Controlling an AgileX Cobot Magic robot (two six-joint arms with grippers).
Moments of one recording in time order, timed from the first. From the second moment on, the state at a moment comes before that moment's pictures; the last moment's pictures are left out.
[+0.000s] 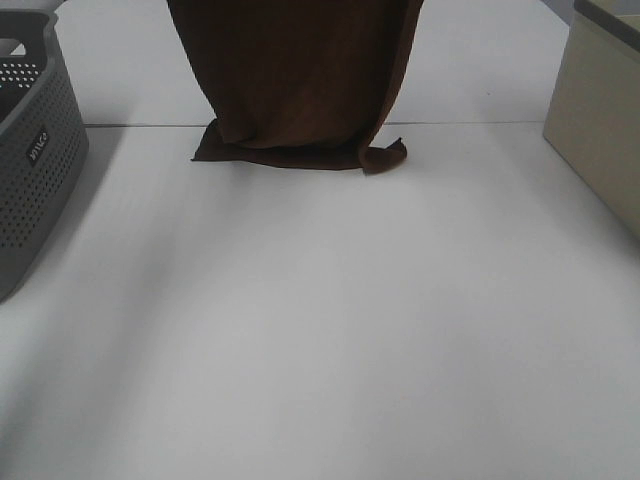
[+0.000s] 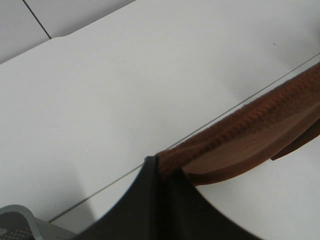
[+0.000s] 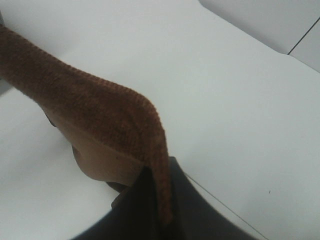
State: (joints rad) left arm -0.28 2.06 -2.55 -0.06 1.16 0.24; right arm 0.26 2.09 -2.61 0.28 1.21 -0.45
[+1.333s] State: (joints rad) left arm -0.29 1.61 -2.10 -0.01 1.21 0.20; right arm 0.27 1.66 -2.14 0.43 1.19 -0.39
